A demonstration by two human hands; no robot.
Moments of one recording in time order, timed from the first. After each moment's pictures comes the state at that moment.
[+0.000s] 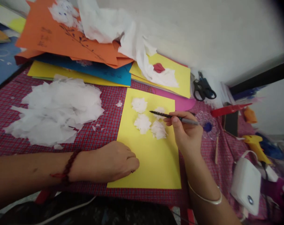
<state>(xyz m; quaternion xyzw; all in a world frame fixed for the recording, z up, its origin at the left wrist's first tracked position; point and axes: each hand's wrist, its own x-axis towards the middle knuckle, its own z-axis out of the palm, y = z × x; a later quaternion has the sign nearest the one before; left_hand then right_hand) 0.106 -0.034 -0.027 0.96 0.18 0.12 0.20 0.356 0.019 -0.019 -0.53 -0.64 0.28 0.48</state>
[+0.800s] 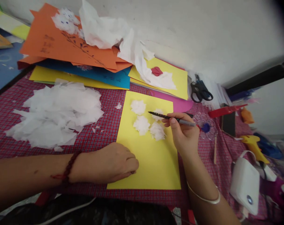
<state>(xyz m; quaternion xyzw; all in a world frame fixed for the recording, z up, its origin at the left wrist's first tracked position) 0.107 -0.033 -0.025 0.96 0.17 0.12 0.20 0.355 0.020 -0.020 -0.53 -0.63 0.29 0.48</state>
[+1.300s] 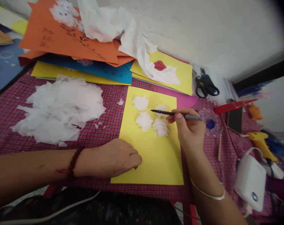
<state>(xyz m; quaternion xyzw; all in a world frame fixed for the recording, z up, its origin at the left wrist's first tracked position) 0.106 -0.033 -0.025 0.96 0.17 0.13 0.19 0.355 0.021 -0.021 -0.53 -0.63 0.28 0.49</state>
